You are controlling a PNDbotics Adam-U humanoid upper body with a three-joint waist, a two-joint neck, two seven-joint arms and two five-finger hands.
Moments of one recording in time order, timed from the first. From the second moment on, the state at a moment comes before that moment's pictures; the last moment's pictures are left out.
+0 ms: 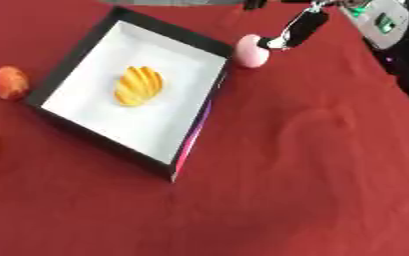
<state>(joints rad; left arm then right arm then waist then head) -0.23 0.45 0.20 -1.91 0.29 -0.10 0.39 -0.74 -1.08 0.22 -1.27 0.39 -0.34 0.55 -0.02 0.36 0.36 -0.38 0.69</state>
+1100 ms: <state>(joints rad) -0.23 0.44 0.20 -1.91 0.29 -0.10 0.38 -0.74 -1.05 0.19 -1.18 0.47 -0.34 0.53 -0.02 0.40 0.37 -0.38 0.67</state>
